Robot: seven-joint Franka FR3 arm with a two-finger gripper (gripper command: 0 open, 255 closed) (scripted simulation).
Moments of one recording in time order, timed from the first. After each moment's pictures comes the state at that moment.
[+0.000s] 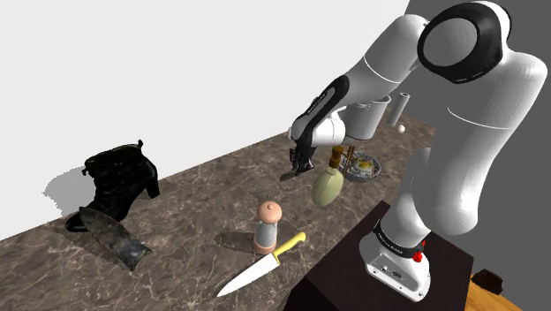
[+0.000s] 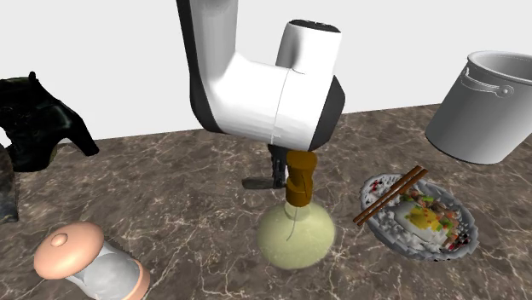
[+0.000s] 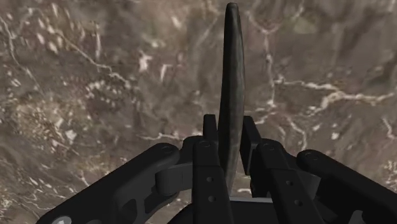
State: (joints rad) arm 0.44 0.11 -0.51 -2.68 0.47 2.82 -1.94
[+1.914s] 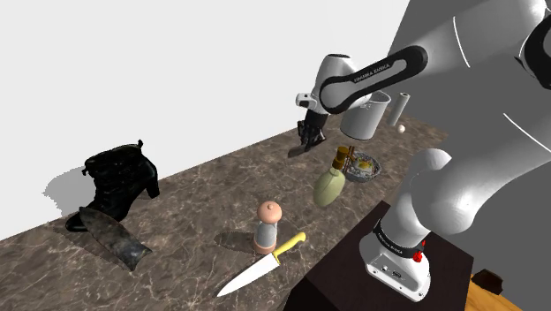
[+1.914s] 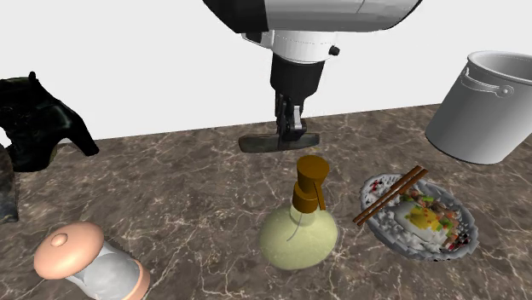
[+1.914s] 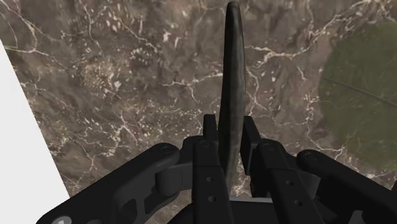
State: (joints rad) arm 0.34 -0.36 -0.50 -2.65 -0.12 2.38 -1.48
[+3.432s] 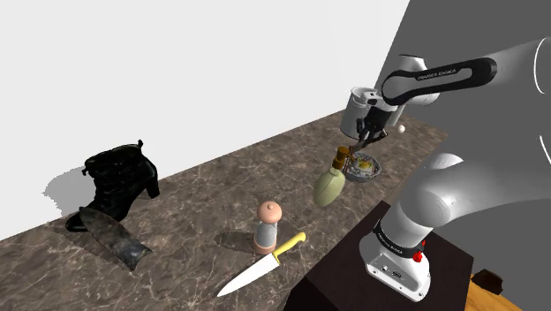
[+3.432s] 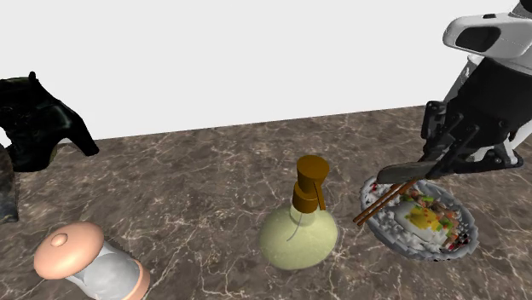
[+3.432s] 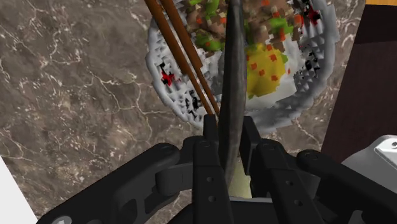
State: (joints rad) arm -0.03 -0.65 -0.78 -2.71 -0.42 2.17 -1.88
